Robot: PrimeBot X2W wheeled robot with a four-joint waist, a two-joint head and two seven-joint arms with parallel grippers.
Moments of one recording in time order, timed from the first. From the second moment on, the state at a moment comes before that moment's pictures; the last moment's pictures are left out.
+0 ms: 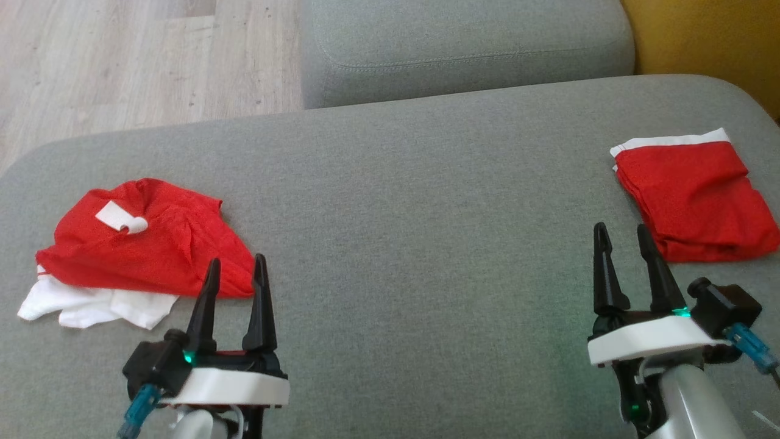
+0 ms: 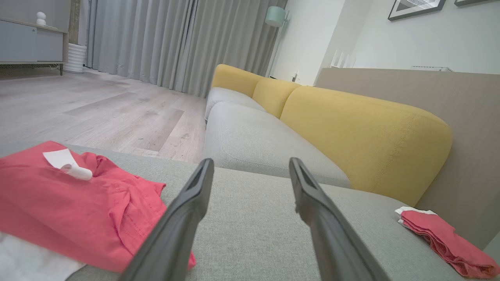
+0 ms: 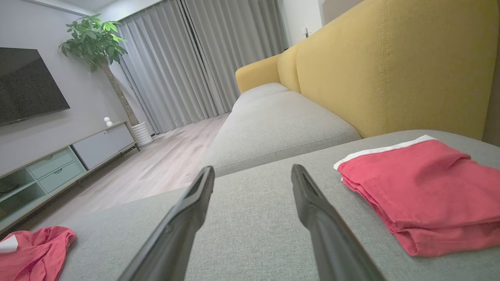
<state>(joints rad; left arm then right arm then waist) -0.05 0.05 -0.19 0.21 -0.39 -0.08 -0.26 -0.11 -0.05 0.05 0.32 0.33 0.13 -0.25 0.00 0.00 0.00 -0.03</state>
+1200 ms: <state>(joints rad) -0.01 0.05 -0.16 0.20 -0.37 -0.07 -0.26 -0.07 -0.05 0.20 0.33 0.36 0.13 -0.25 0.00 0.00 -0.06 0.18</state>
